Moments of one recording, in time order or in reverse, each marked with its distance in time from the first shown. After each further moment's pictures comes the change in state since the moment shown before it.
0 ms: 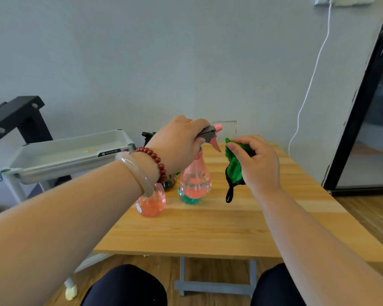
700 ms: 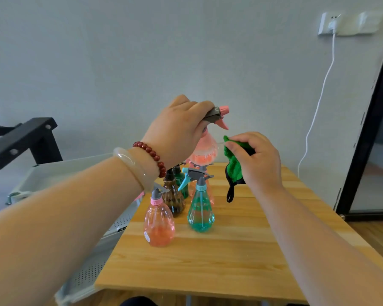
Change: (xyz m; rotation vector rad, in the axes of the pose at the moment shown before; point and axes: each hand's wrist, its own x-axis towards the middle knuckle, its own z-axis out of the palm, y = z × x) left_hand 0.032 -0.026 -0.051 0.130 0.376 0.246; right_hand 0.054 -0.026 0.032 -0.018 0.009 -0.160
